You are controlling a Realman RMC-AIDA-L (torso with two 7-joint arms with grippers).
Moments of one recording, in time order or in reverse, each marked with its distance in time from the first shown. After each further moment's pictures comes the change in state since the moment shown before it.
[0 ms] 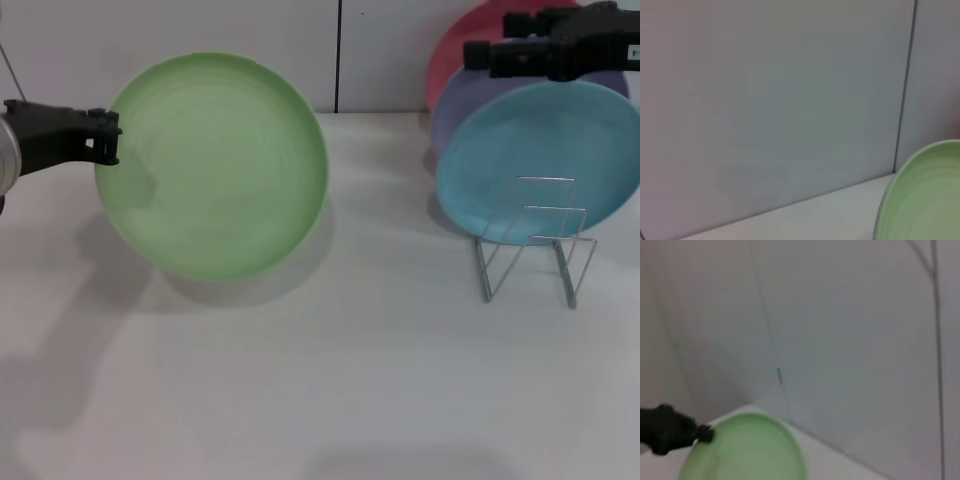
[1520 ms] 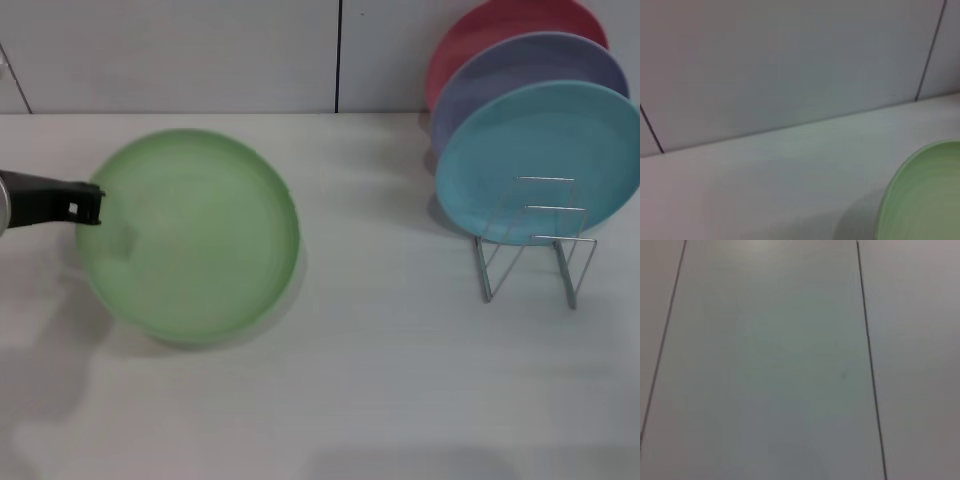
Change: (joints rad) left arm -0.023 -0.001 -0.029 0.066 0.051 -0.160 -0.074; right arm -0.204 0.113 0.261 1.373 1.263 -0.414 -1.950
